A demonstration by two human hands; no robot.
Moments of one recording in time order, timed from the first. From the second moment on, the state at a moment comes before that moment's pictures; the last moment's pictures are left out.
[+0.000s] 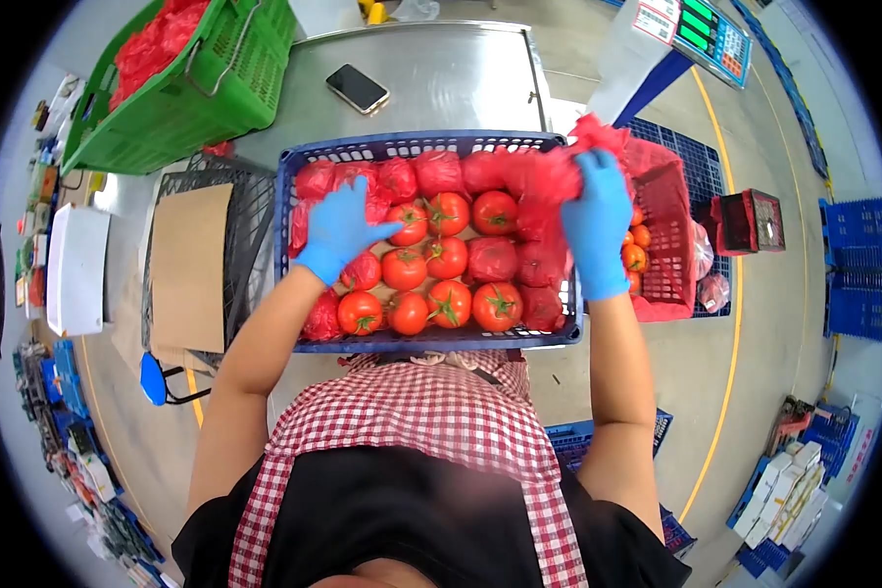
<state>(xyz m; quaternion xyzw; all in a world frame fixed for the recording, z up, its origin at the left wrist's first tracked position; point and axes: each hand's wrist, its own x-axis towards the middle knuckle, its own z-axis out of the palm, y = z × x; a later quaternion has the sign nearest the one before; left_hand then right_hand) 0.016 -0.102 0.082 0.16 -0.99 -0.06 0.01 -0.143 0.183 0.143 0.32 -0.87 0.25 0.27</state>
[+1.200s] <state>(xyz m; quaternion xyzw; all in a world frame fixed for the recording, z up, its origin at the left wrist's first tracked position) 0.053 -0.091 0.100 0.02 -0.12 -0.99 0.08 -0.009 0.027 0.134 0.44 -0.65 0.61 -0.12</state>
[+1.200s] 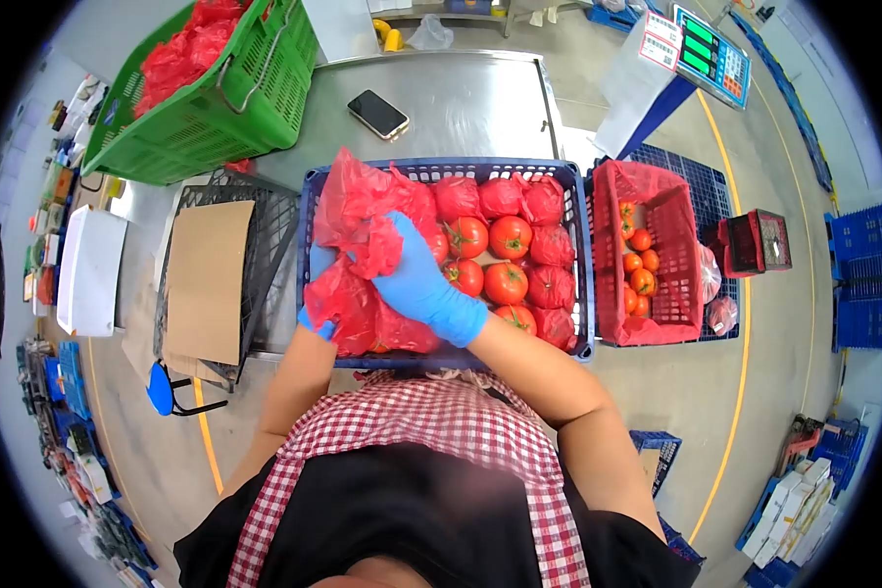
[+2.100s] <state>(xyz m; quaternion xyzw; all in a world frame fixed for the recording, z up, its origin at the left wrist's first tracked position) -0.067 -0.508 0.320 0.26 -0.56 -0.37 0.70 -0.057 -0.028 0.171 0.41 -0.76 0.50 0.02</state>
